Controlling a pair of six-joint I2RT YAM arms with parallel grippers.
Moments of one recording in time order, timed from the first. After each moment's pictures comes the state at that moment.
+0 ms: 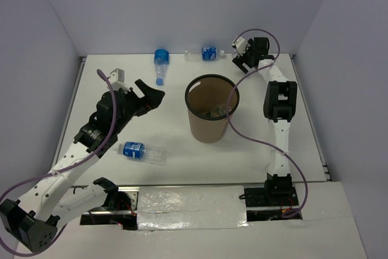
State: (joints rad) left arm -0.50 0.90 0.89 -0.22 -0.15 -0.80; right arm 0.00 2.53 2.18 -0.27 -0.21 -0.85
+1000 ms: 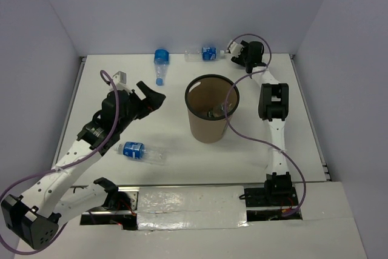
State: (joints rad) left arm -0.50 0.93 0.89 -0.29 -0.16 -0.88; right arm 0.02 2.74 2.30 0.09 -0.15 -1.11
